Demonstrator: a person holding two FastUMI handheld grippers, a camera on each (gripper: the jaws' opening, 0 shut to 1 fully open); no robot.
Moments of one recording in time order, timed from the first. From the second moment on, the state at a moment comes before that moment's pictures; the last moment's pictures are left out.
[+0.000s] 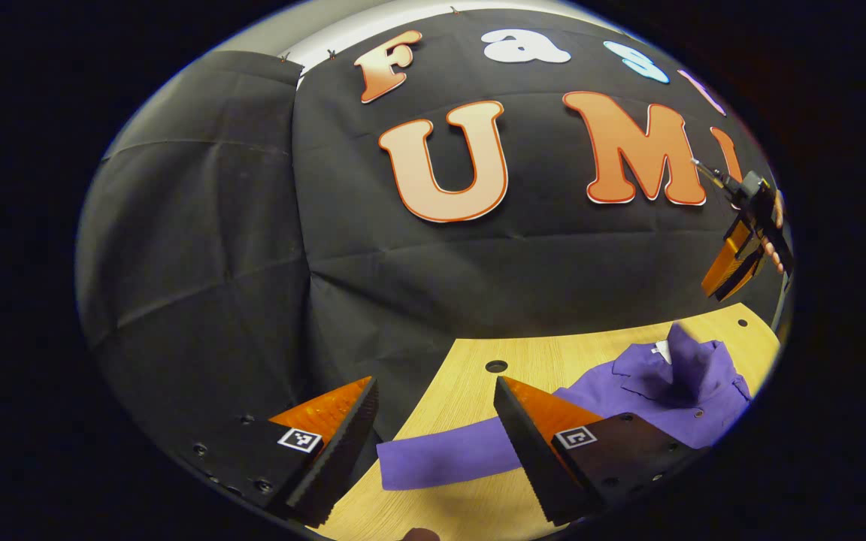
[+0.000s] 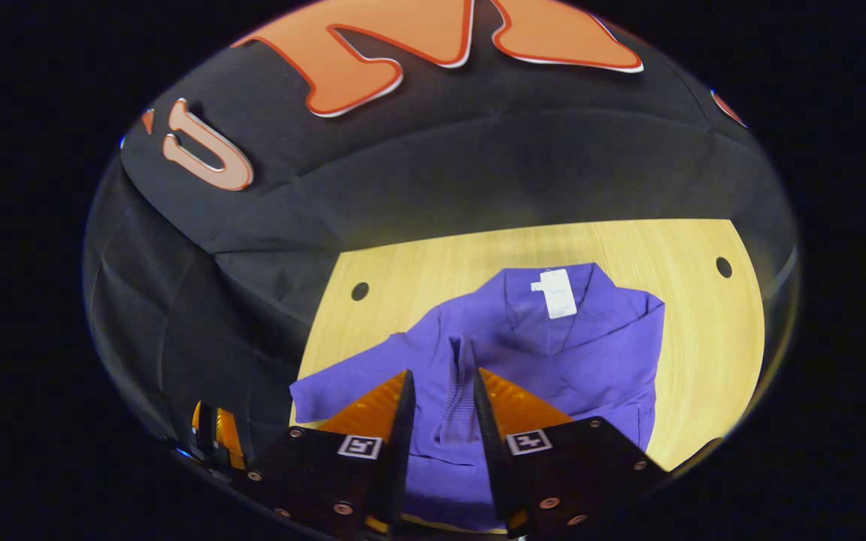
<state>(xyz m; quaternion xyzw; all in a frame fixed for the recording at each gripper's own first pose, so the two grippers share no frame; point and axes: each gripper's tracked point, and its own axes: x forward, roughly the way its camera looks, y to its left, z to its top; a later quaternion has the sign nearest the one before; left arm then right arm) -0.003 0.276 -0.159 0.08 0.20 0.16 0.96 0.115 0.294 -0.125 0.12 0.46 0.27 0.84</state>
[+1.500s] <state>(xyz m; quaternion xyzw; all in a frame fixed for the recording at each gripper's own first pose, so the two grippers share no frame) -0.026 0.377 -0.409 -0.15 0.65 0.17 0.72 0.052 0.060 -0.023 0.05 0.14 0.08 0.99</state>
